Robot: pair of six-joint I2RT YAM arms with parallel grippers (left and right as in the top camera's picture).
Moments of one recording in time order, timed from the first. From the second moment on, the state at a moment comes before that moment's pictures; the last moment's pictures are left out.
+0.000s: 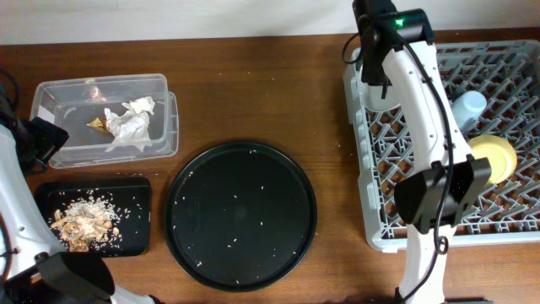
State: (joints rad) left arm 0.48 1.75 1.93 -1.56 -0.22 -0.56; right arm 0.18 2.20 2.37 -1.46 0.50 0.34
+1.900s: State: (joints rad) left arm 0.48 1.75 1.93 -1.56 -0.22 -0.56; right arm -0.21 2.29 2.38 -1.28 -0.38 0.35
